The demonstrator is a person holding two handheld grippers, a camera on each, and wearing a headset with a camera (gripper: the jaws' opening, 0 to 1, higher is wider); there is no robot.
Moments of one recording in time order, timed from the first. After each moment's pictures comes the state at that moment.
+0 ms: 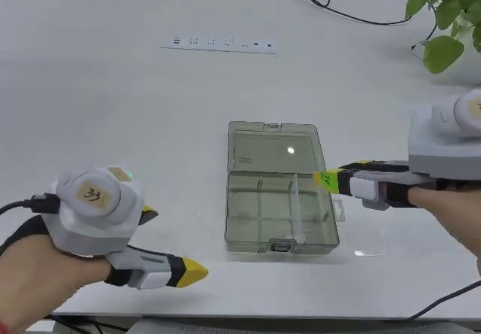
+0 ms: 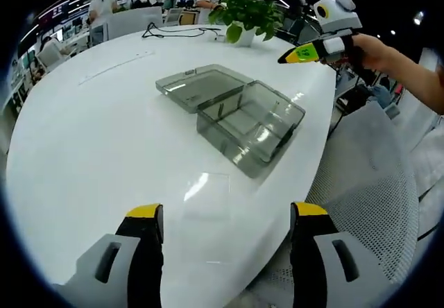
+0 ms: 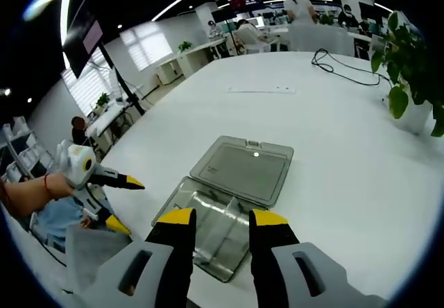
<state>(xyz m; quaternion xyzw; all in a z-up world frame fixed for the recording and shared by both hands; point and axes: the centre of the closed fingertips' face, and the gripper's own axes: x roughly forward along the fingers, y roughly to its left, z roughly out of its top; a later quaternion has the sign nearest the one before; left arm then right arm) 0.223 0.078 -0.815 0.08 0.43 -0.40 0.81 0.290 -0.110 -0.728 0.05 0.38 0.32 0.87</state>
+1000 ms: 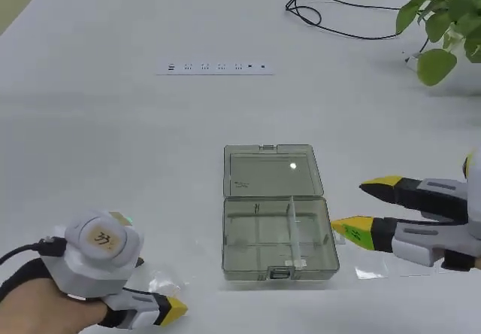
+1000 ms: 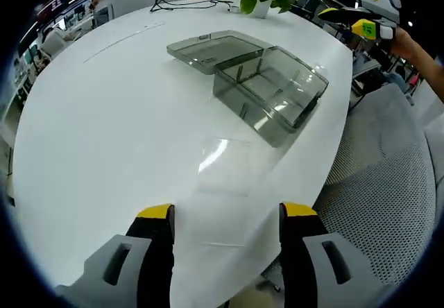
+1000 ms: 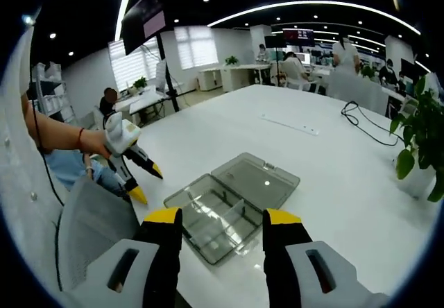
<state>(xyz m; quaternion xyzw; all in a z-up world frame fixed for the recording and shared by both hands) 0.217 0.100 -0.844 0.12 0.49 -0.35 0.79 0.259 -0.125 -0.702 -0.06 0.28 0.42 0.86</state>
